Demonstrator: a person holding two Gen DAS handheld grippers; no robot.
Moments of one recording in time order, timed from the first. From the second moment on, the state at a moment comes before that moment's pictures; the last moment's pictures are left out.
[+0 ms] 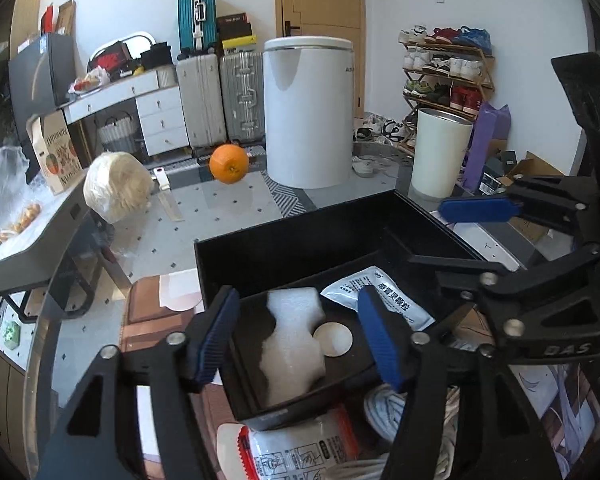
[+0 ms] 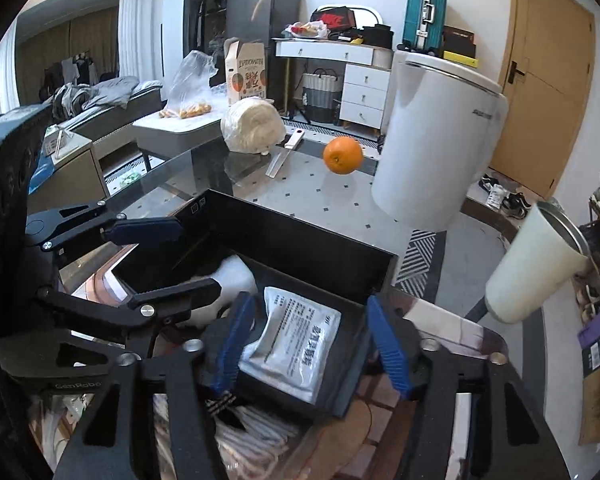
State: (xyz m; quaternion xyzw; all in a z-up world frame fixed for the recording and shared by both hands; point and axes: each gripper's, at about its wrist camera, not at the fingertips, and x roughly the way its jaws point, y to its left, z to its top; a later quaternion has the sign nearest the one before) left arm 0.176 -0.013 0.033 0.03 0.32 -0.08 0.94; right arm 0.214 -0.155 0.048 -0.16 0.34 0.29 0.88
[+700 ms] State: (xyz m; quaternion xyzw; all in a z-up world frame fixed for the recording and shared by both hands) left arm 0.091 0.001 0.063 0.01 0.26 -0.06 0.96; right arm 0.121 -0.209 0.068 -0.07 0.32 0.25 0.91
